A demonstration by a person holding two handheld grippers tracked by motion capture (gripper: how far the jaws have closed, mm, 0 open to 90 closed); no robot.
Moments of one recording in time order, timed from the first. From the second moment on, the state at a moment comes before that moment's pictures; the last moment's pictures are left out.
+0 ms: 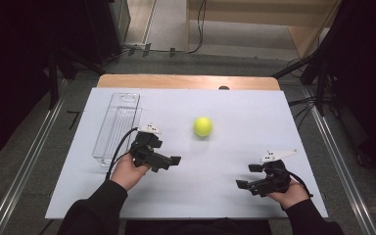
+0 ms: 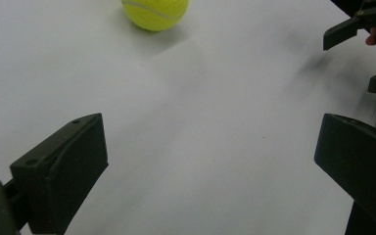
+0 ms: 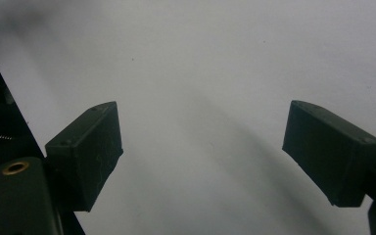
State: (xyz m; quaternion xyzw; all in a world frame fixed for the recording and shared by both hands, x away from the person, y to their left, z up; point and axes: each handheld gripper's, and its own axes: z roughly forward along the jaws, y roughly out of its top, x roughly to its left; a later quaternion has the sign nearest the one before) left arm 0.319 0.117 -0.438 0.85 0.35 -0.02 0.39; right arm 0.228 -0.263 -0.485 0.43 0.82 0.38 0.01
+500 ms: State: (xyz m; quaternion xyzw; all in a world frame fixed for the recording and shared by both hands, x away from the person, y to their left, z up) left arm 0.332 0.106 -0.436 0.85 0.35 -0.02 0.40; right arm 0.229 -0.263 -0.485 0.43 0.82 0.38 0.01
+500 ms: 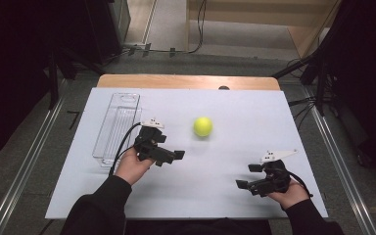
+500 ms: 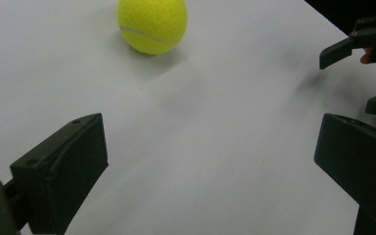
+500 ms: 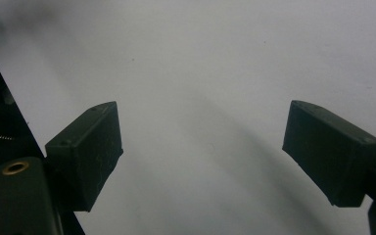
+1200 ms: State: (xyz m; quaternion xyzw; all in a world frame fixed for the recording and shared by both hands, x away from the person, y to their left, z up) left arm 0.351 0.089 -0.437 0.85 0.34 -0.01 0.40; right arm 0.229 -0.263 -0.485 0.43 0.82 0.38 0.01
